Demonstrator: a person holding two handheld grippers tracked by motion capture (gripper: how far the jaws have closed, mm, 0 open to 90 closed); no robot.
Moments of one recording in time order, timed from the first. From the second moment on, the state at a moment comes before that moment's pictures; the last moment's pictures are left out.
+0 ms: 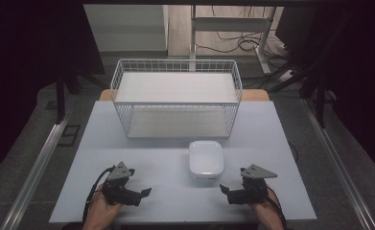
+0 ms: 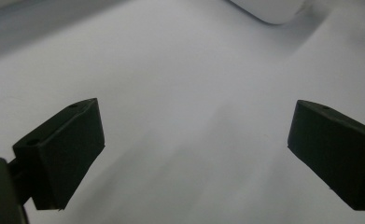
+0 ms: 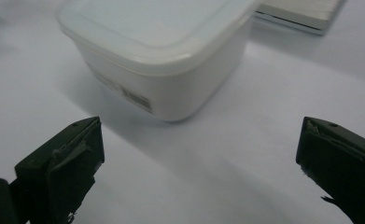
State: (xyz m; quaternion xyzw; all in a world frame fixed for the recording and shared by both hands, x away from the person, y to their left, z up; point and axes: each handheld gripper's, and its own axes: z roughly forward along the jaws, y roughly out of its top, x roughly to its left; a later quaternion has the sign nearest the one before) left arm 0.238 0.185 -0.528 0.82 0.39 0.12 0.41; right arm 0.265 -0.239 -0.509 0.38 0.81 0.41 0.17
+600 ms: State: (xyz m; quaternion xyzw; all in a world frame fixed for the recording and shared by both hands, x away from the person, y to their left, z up) left arm 0.239 0.190 -0.529 0.81 0.39 0.13 0.41; right arm 0.274 -0.249 -0.508 0.42 0.80 0.40 0.16
